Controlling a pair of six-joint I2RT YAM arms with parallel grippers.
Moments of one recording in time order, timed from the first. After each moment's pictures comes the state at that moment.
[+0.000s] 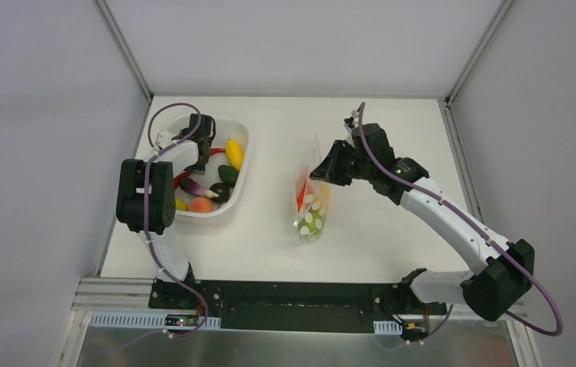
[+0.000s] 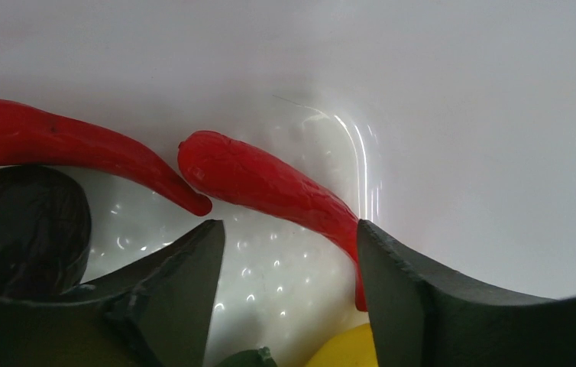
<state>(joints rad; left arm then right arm) -0.08 1.83 1.17 -0.35 -0.54 -1.40 0.64 1.27 1.15 -0.51 -0.22 0.82</state>
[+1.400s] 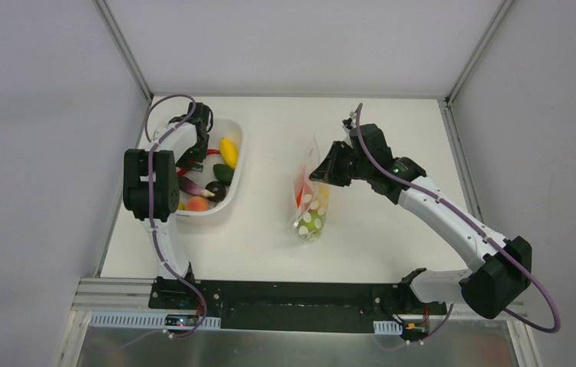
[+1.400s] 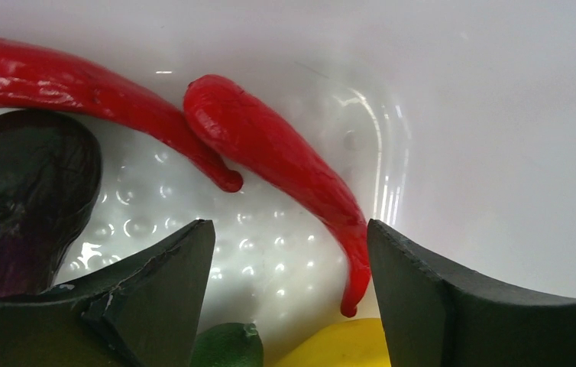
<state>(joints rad) -0.04 1.98 1.45 -0.72 -0.51 -1.49 0.64 1.29 1.15 -0.51 -0.23 0.82</state>
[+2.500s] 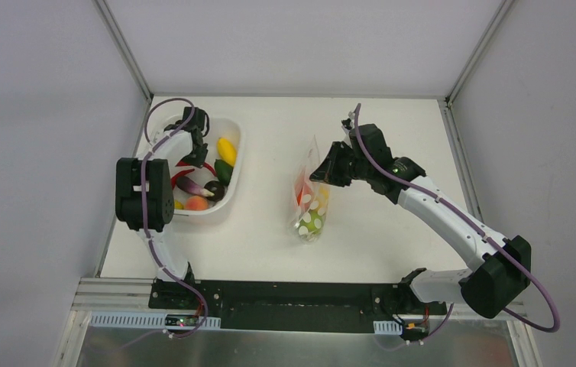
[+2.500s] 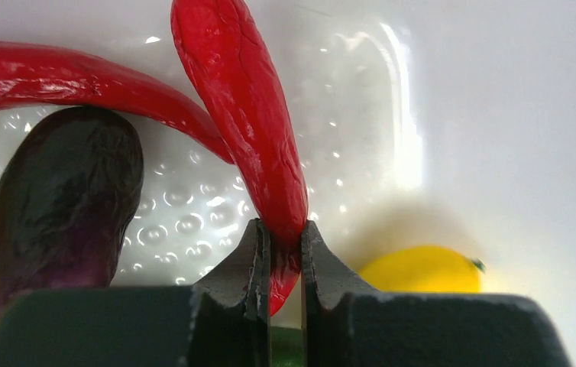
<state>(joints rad) -0.04 1.88 1.32 -0.64 -0.42 -1.35 0.64 1.29 1.15 -0.51 -0.23 0.79</state>
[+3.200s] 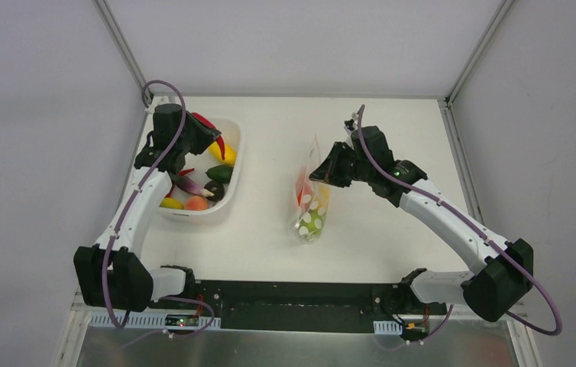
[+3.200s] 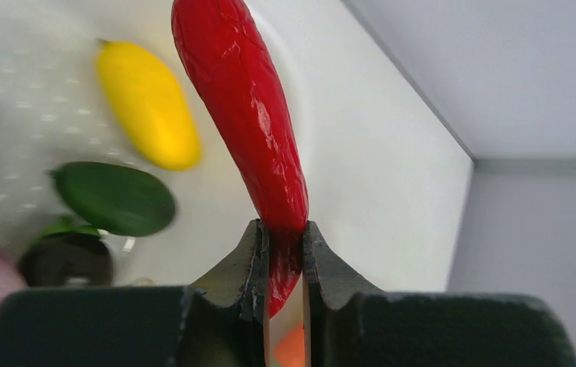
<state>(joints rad) -0.07 1.30 1.11 -0.37 -0.01 -0.88 0.64 1.27 1.12 -0.47 -0.22 0.83</state>
